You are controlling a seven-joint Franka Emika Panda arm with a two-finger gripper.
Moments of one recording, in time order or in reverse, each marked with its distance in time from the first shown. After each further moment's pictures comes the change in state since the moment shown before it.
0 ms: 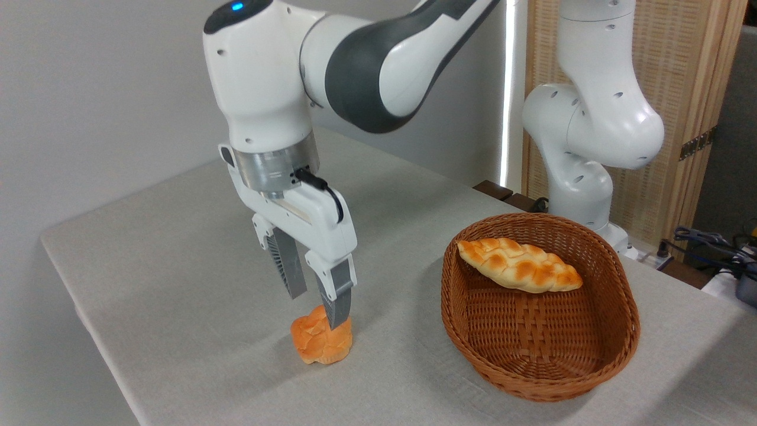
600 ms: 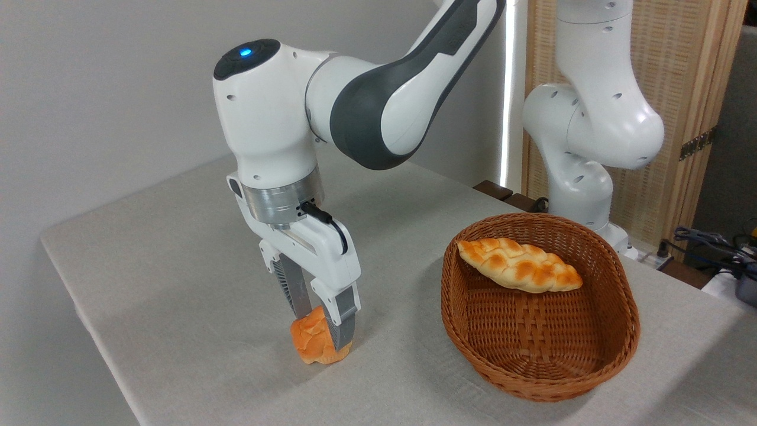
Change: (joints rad) arm 0.000 0.030 -0.001 -0.059 0.000 0.081 0.000
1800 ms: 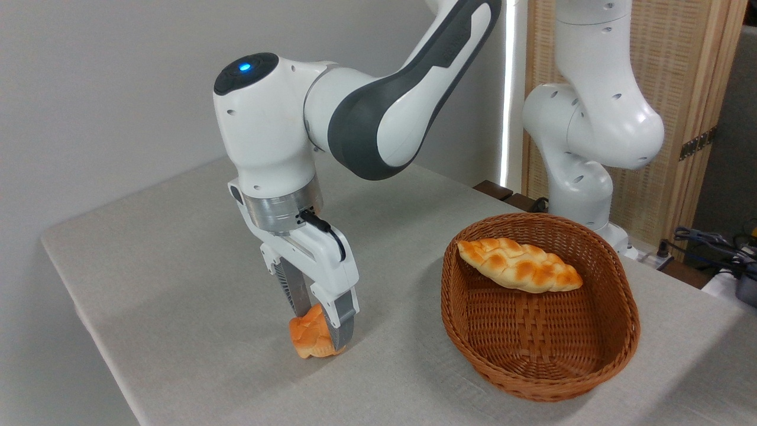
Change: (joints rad) arm 0.000 0.012 -0.016 -0.019 -0.023 0.009 0.000
